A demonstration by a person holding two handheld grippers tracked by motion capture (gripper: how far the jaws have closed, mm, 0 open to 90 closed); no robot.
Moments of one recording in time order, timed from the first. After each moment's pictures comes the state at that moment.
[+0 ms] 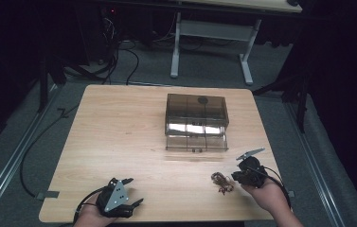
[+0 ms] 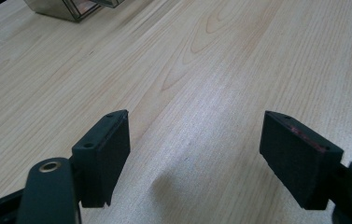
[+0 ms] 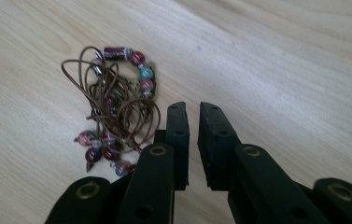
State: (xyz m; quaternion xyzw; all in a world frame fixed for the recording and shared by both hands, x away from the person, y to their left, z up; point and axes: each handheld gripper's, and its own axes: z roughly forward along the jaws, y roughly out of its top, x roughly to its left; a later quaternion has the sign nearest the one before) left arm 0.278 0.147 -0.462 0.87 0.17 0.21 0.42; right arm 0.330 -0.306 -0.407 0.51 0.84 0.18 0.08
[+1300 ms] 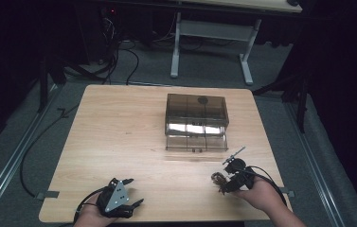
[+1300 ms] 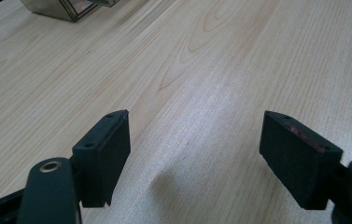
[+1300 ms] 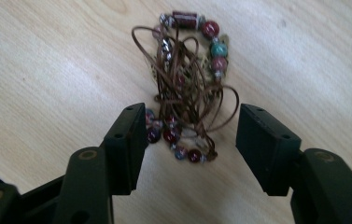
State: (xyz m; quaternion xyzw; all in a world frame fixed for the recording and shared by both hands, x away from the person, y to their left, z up) left arm 0.277 0.146 -0.462 0.87 0.16 0.20 0.42; right arm 0.334 -0.267 -0.407 0.47 0.88 0.09 0.02
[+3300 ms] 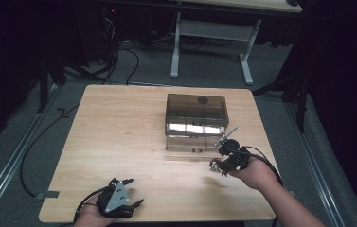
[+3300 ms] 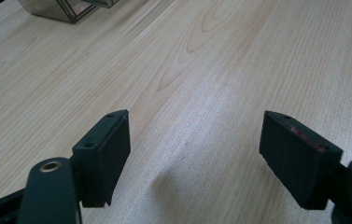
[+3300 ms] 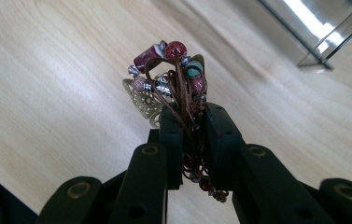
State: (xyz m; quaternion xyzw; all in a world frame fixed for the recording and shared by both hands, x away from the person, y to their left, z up) left arm 0.277 0.146 -0.462 0.87 0.16 0.20 0.42; right arm 0.371 -0.244 -0.357 0.43 0.90 0.09 0.06
